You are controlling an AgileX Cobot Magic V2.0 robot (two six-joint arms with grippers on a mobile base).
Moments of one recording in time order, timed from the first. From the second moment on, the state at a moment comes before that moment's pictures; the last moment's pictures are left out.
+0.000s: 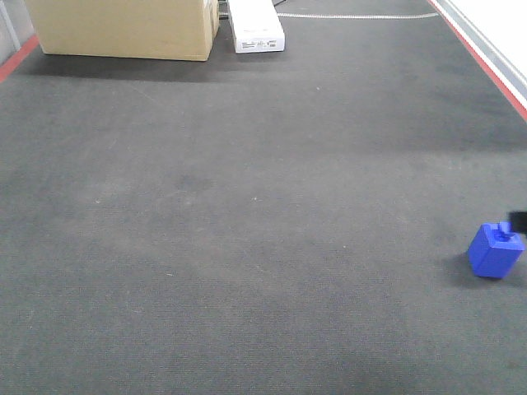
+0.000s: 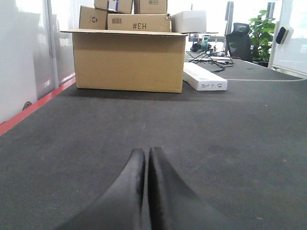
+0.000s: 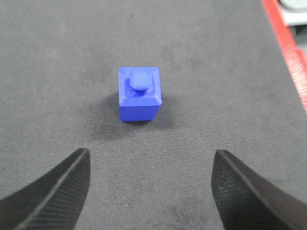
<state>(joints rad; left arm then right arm) 0.00 -0.01 0.03 0.06 0.04 -0.04 0.02 1.13 -0.89 -0.35 0.83 0.37</state>
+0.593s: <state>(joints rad) 0.00 -0.01 0.03 0.06 0.04 -0.04 -0.18 1.61 -1.27 0.02 0.97 0.05</state>
